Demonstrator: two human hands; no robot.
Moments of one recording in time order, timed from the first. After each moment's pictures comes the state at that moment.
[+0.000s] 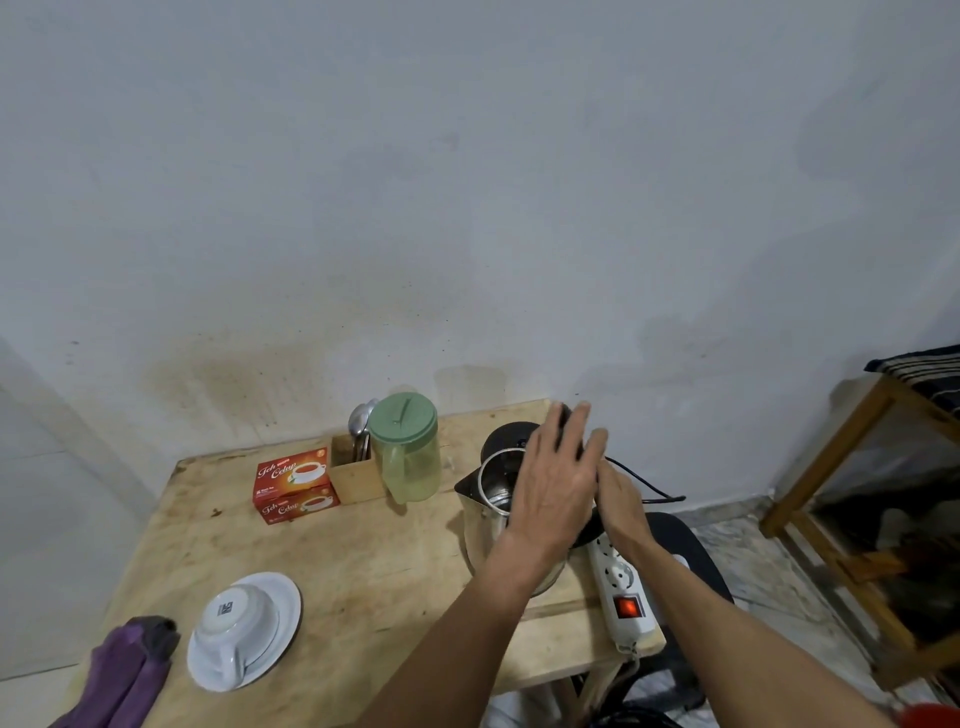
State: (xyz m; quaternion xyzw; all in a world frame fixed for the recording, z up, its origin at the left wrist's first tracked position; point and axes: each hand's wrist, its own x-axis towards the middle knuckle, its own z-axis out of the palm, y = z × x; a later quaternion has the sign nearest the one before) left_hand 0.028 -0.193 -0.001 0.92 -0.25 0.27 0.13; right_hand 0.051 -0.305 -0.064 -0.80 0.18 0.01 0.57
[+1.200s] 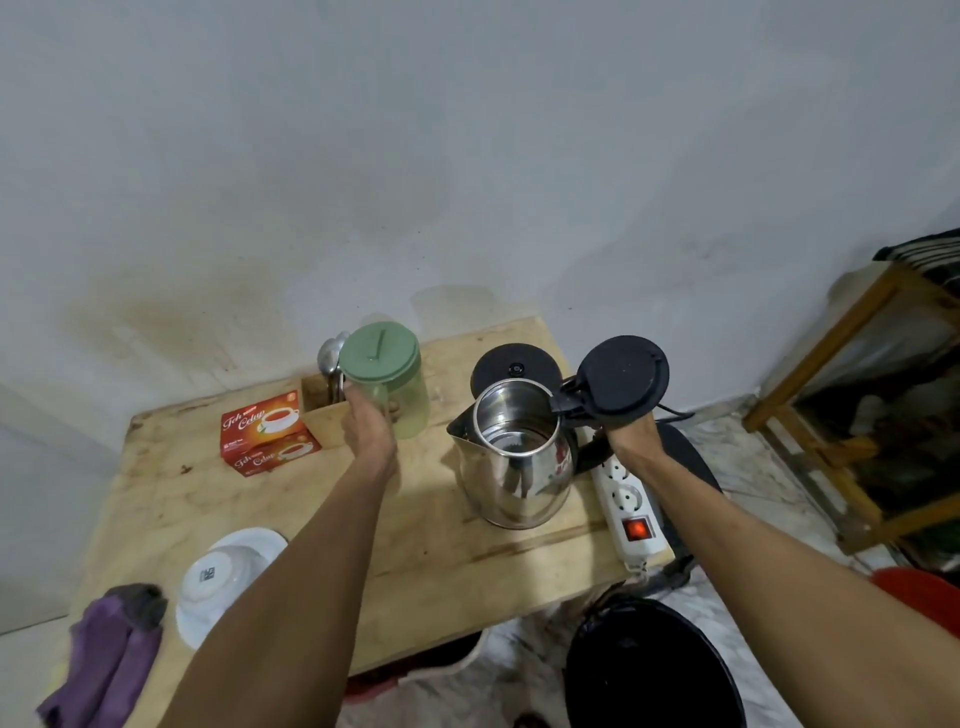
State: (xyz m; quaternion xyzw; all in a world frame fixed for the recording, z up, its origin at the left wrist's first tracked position) left_hand 0.116 -0.024 -0.097 0.64 0.37 0.10 0.67; right_hand 0.062 -0.308 -0.069 -0.78 0.12 -0.07 0.60
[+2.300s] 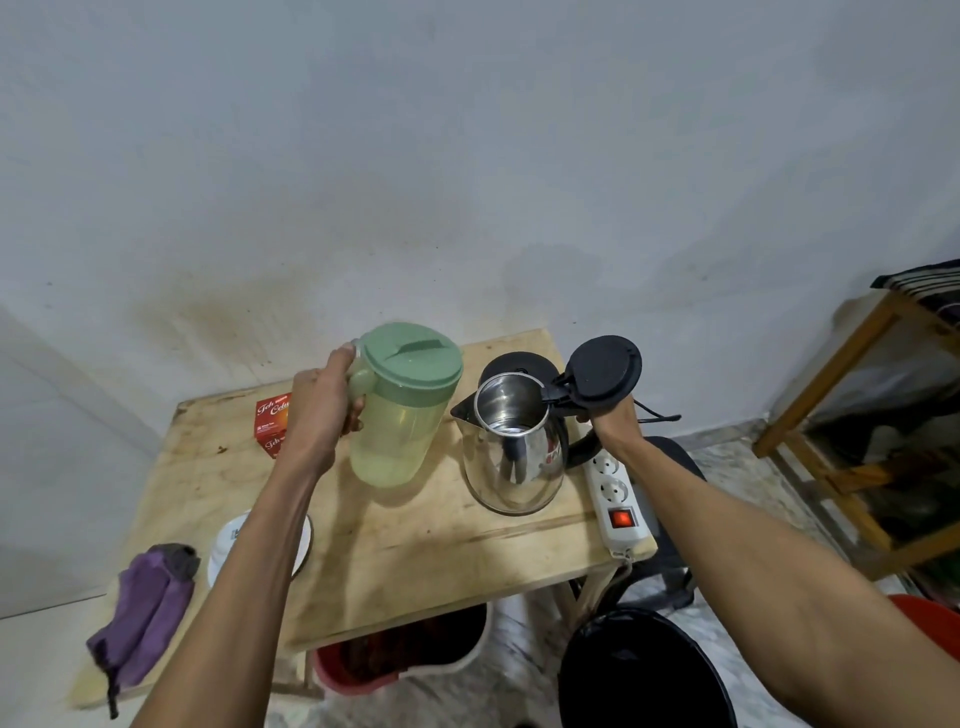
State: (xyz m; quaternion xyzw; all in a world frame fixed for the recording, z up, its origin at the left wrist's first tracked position) left_hand 0.008 -0.009 0.059 0.75 0.19 0.10 0.62; right_hand 0.076 -0.319 -0.085 -0.80 0.13 -0.02 0.58
